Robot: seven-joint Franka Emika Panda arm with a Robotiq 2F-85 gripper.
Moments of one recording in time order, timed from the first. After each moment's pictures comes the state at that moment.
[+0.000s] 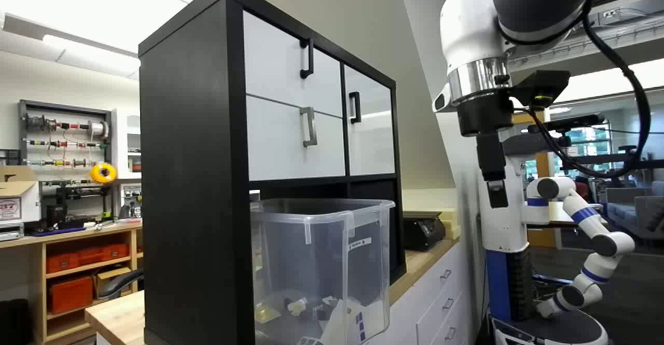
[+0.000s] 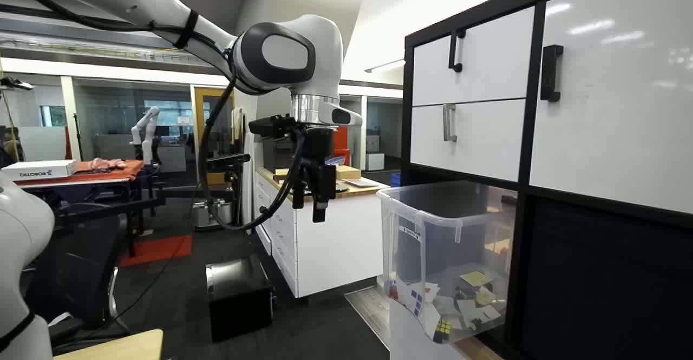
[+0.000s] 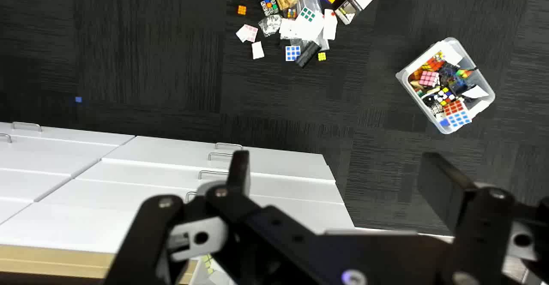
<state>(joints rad) 0.03 -0.38 0.02 -2.35 0.01 1.91 -0.03</state>
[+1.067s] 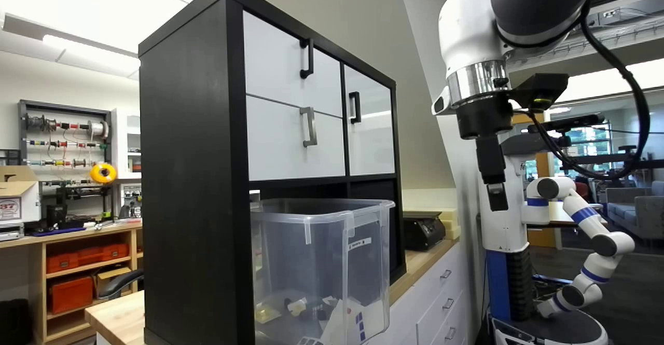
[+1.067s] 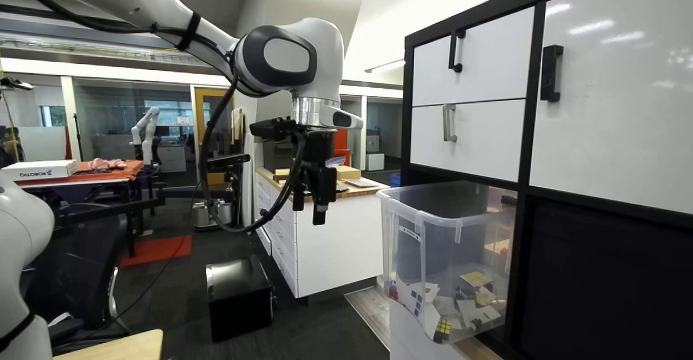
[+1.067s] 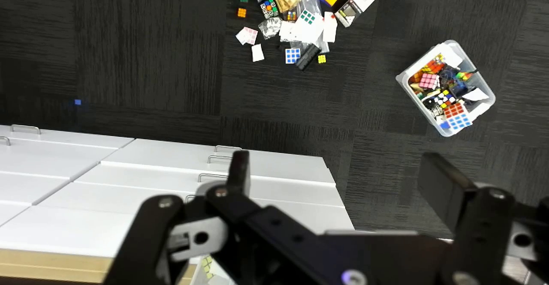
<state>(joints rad) 0.03 -0.37 0.02 -2.35 0.01 1.92 -0.03</state>
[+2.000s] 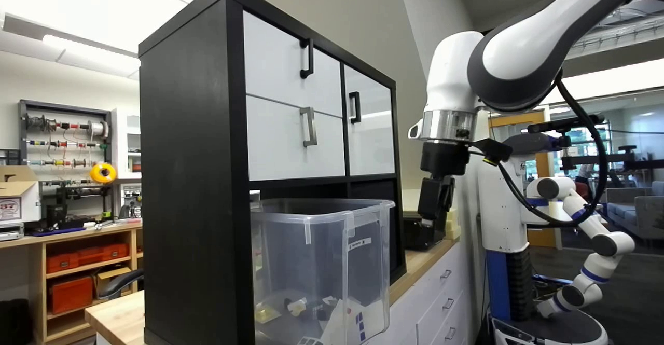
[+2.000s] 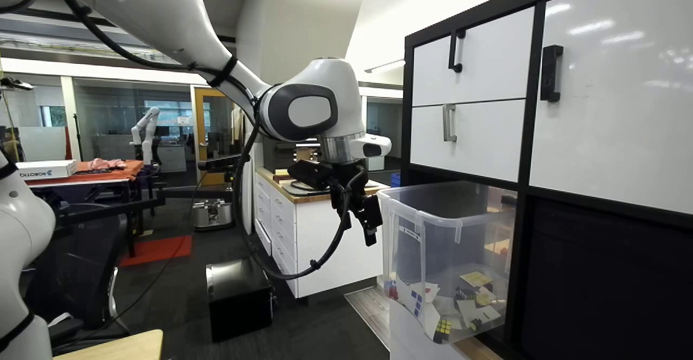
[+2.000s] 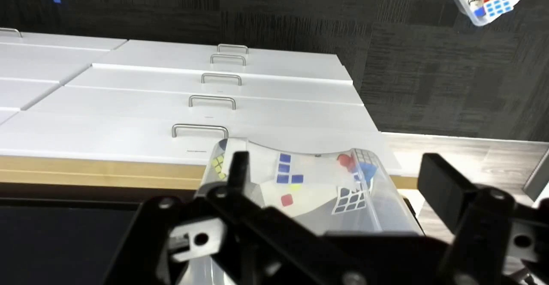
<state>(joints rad) 0.02 -0.19 0.00 -2.40 0.01 2.44 -0.03</state>
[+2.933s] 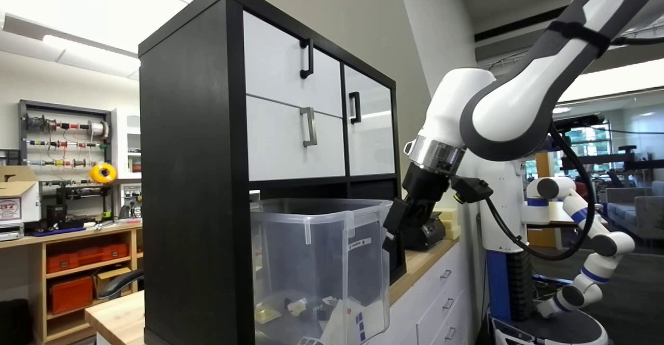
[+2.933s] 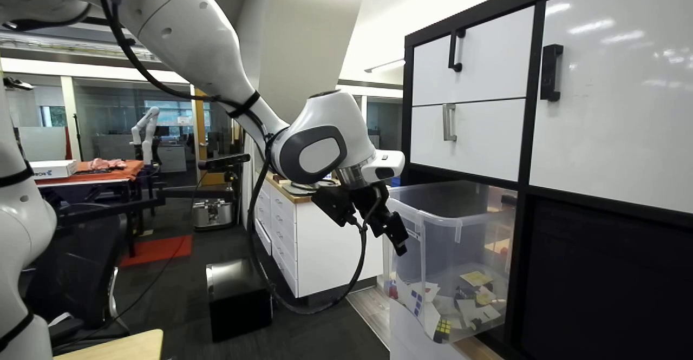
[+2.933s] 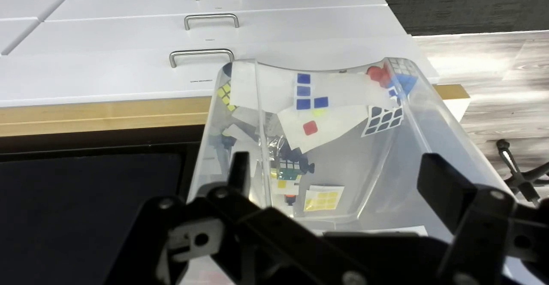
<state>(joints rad) 0.01 -0.03 -0.01 -2.42 0.01 2.88 0.07</state>
